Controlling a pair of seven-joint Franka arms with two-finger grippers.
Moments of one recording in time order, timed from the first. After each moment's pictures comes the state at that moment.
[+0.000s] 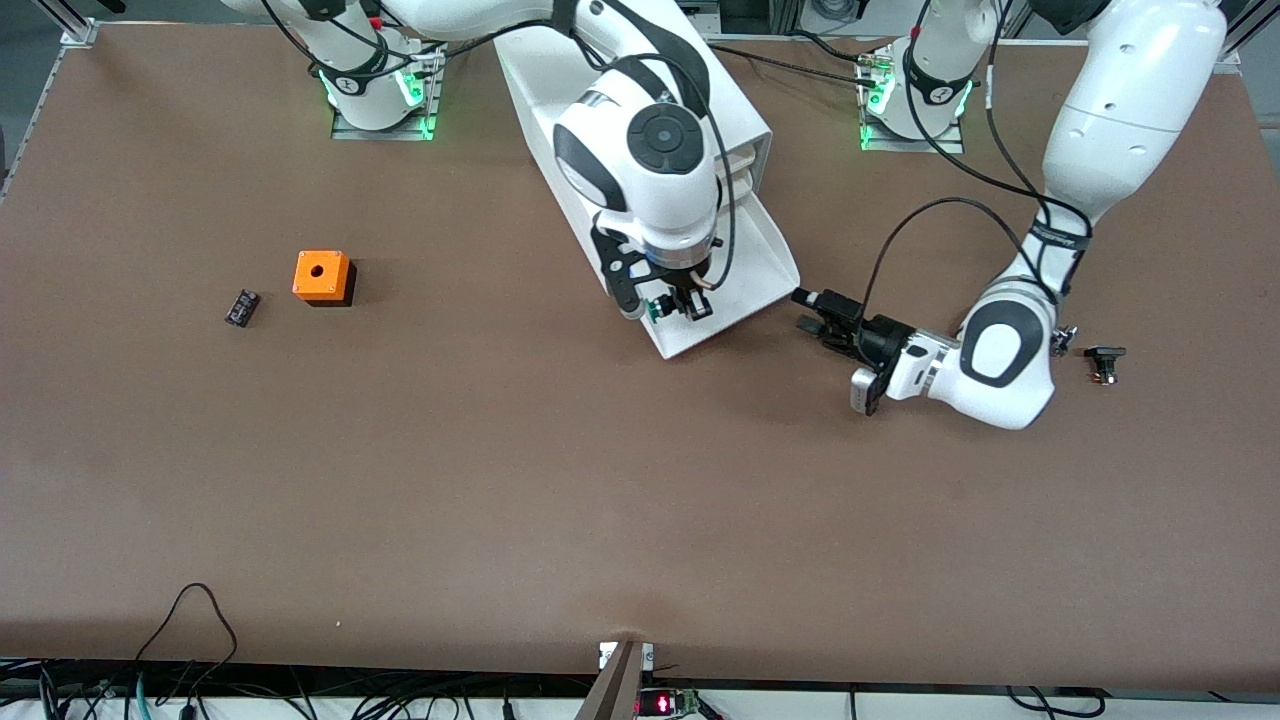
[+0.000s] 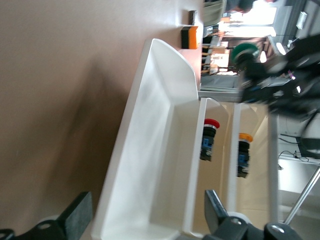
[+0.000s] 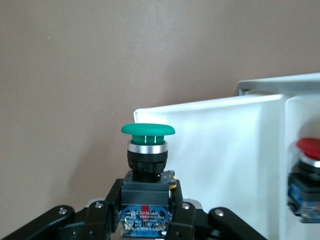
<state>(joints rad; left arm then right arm) 0.10 0.69 -0.21 -1.74 -0.90 1.55 0.74 0.82 0.80 0.08 -1.07 -0.03 1.95 2.09</state>
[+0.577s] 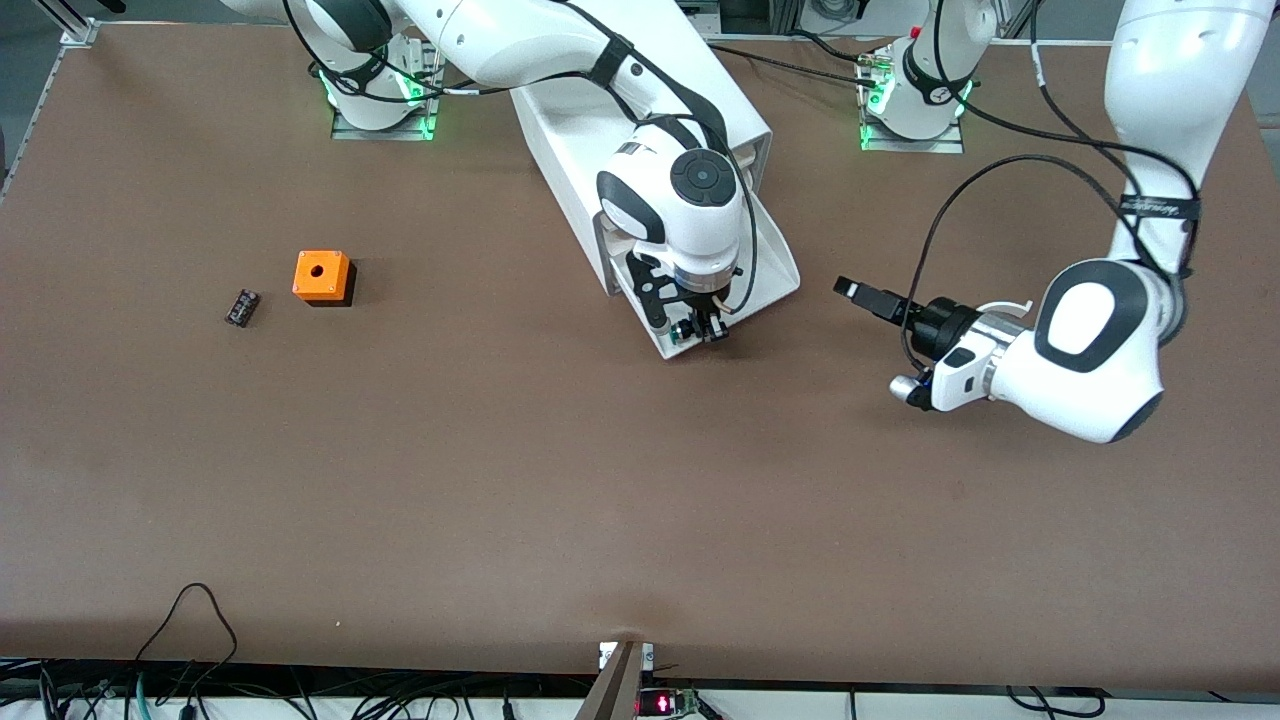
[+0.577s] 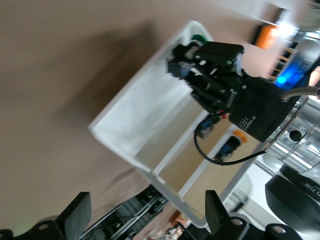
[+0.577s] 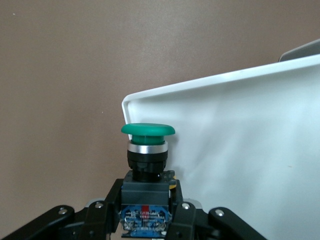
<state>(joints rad) 0.10 0.55 -0.22 -1.50 -0.59 1.35 0.09 0.87 0.93 0.04 -1.06 -0.08 2.11 2.19</state>
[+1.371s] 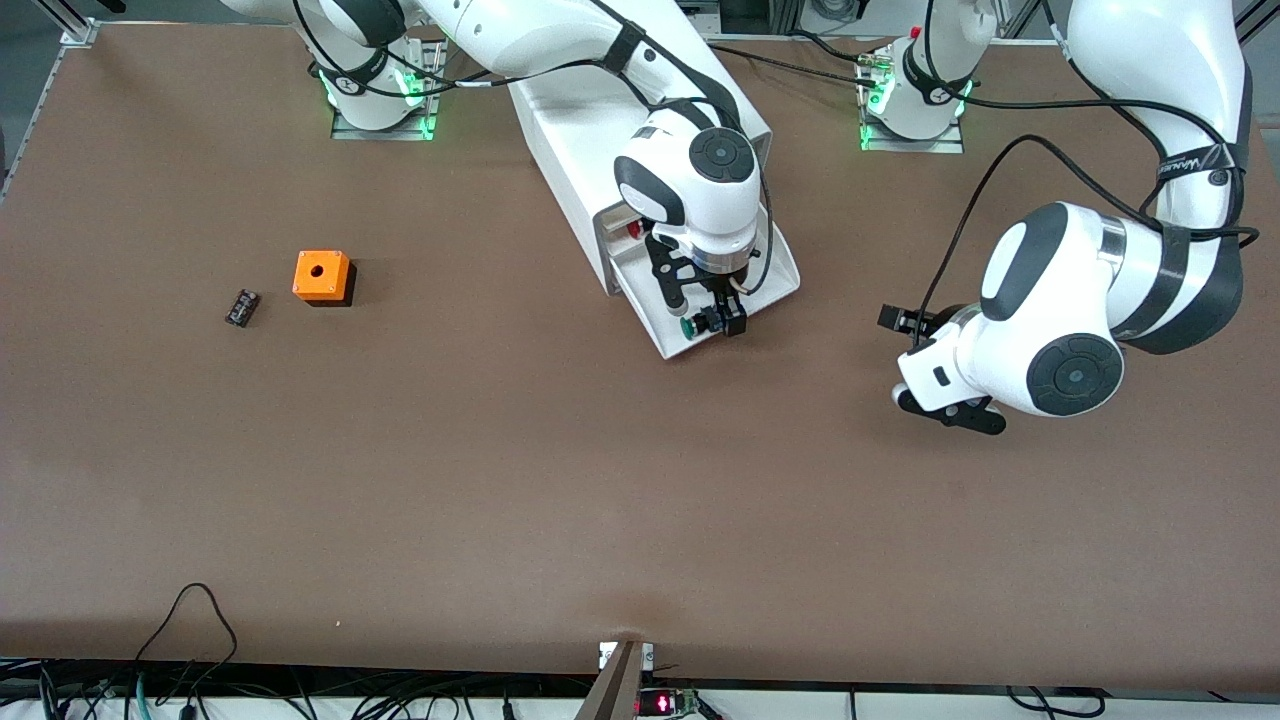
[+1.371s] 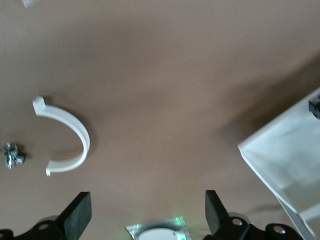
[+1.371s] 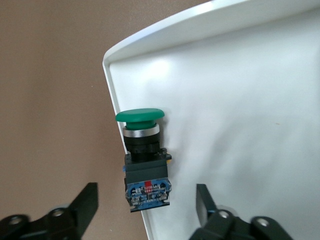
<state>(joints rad) -0.05 0.56 -0.24 -1.32 0.07 1.41 -0.02 0.91 0.93 0.04 -1.06 -0.08 2.13 2.25</state>
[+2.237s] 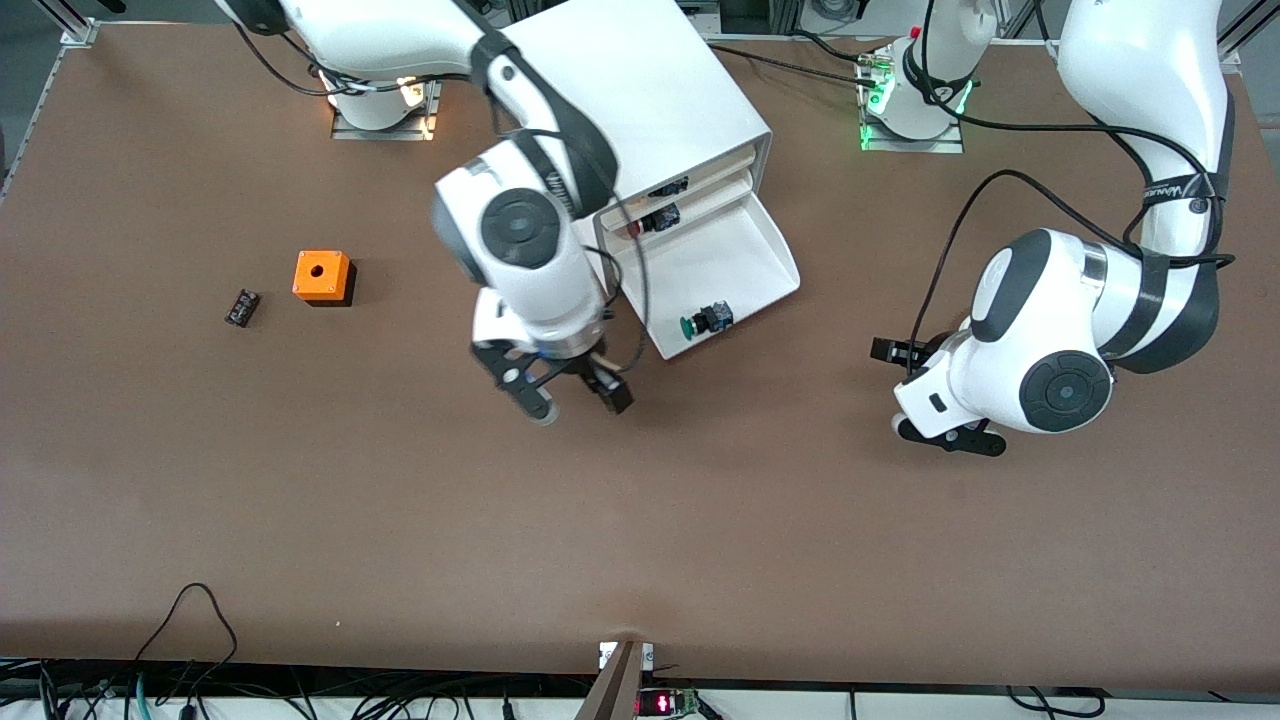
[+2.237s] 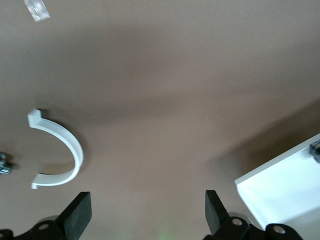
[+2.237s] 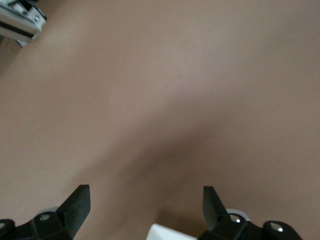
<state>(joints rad) -0.05 0.60 -0.23 -1.32 0.04 1.49 -0.15 0.57 0.74 0.02 -1.02 0.00 1.87 1.29</state>
